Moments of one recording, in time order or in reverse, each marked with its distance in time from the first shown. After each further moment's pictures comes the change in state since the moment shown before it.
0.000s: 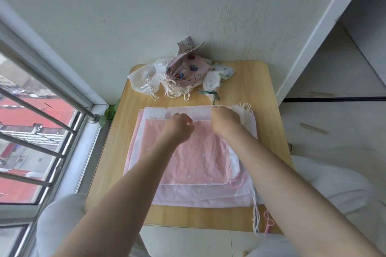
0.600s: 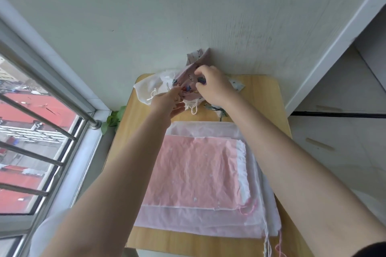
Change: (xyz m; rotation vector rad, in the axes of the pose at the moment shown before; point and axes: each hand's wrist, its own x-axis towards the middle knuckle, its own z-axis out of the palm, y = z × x) left_hand 0.059 0.014 -0.093 -1.180 0.181 -0.367; right_hand 0.076 -0.044 -0.089 0.437 0.275 -0.323
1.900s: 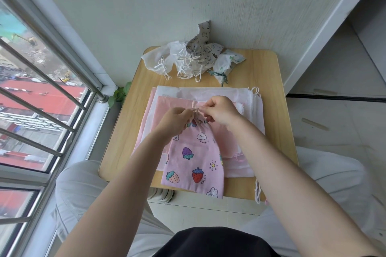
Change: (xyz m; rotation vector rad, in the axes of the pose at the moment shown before) left_hand -0.108 -0.111 -0.062 0.602 -0.303 0.212; right_hand -0.151 0.016 0.067 0.544 -0.128 0.434
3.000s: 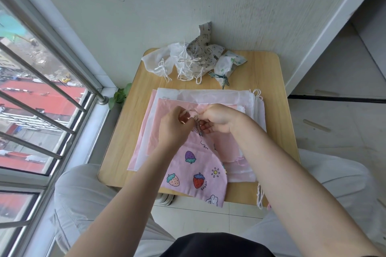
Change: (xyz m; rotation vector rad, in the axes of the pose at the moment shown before) left_hand -0.002 -0.015 0.018 0.260 0.415 0.185; right_hand 0.006 -0.014 0.007 0.142 -0.458 0.302
